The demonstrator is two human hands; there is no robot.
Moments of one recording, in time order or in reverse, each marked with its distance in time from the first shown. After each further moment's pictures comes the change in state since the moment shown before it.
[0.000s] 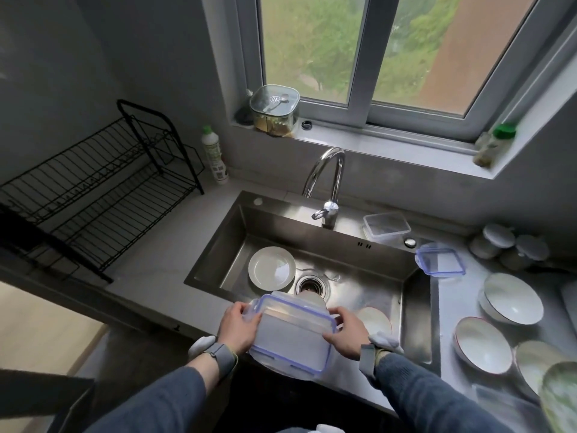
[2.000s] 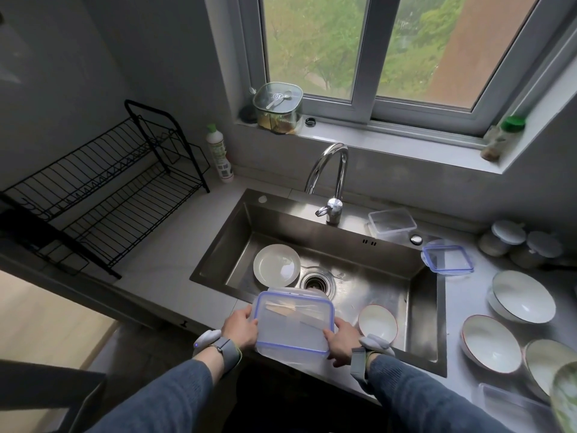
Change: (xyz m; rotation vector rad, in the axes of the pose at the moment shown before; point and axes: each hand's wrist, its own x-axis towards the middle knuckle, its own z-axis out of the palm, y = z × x) left_hand 0.001 -0.009 0.000 0.171 -0.157 -0.091; right_hand -0.004 -0.008 0.022 0.124 -0.134 0.199
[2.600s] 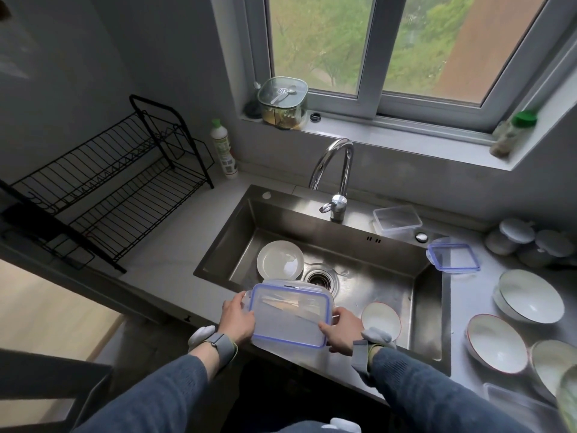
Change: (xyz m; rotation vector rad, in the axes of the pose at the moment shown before) left_hand -0.009 0.009 -0.013 -0.138 0.097 -0.031; right_hand -0.010 -0.016 -0.003 0.039 0.123 -0.032
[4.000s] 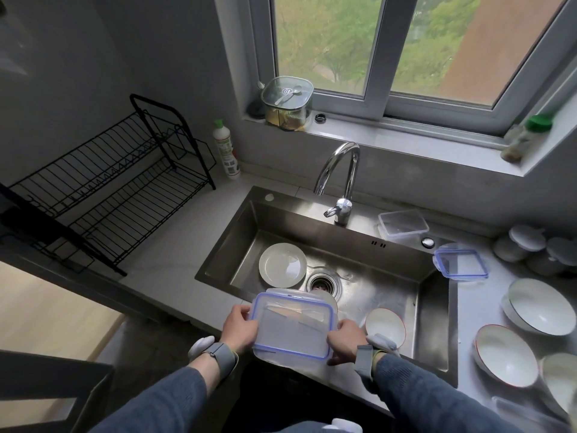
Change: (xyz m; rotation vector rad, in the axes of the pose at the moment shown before) left_hand 0.001 -0.001 -0.001 -0.117 -0.030 -0.066; right_hand 0.027 0.005 0.004 -0.039 -0.164 0.168
